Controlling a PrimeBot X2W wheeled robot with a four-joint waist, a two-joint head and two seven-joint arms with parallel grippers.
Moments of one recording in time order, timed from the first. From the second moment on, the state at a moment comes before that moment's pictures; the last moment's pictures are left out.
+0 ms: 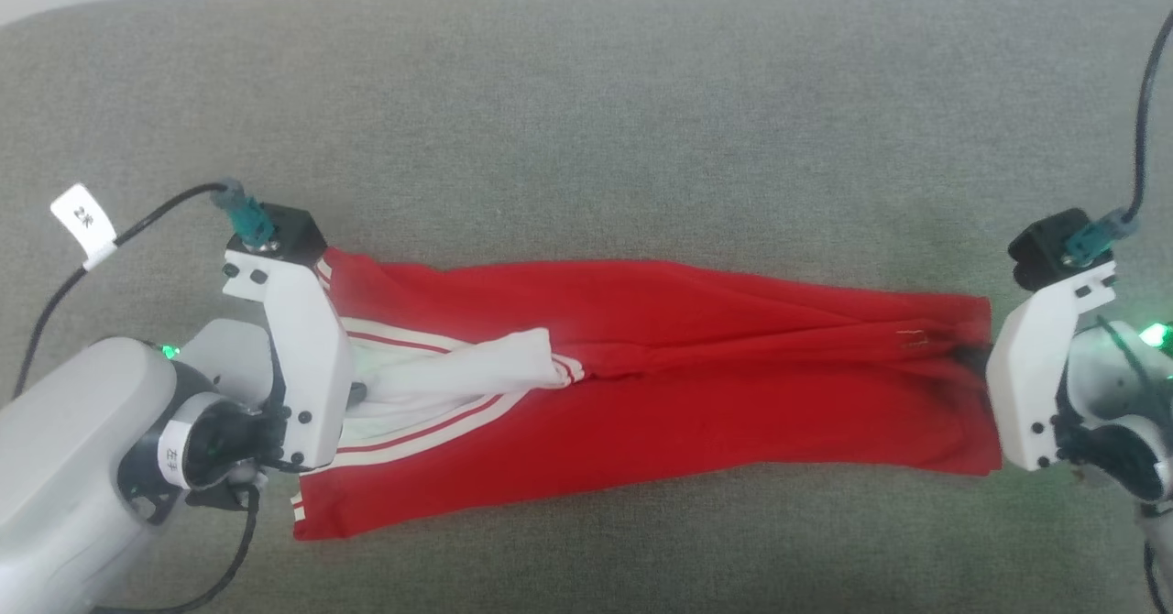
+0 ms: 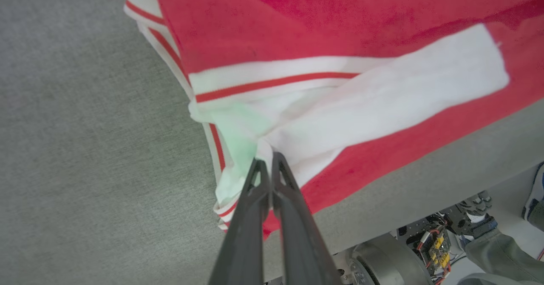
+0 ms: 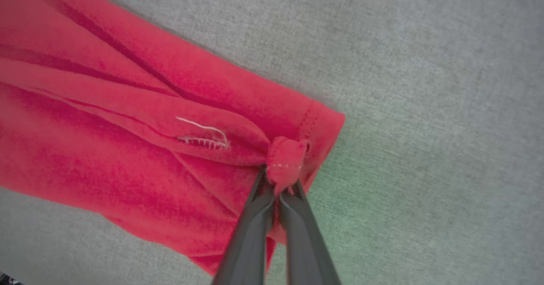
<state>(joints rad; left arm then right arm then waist) -0.73 0.83 -0.82 -0.05 -1.16 0.32 0.90 -0.38 -0.51 0.22 0.07 0.56 0.13 0.89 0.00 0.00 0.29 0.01</state>
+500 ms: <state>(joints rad) -0.64 0.79 -0.79 0.05 -1.13 0.22 0.65 -0.35 -0.49 0.22 0.08 0.57 0.13 0.84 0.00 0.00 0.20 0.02</state>
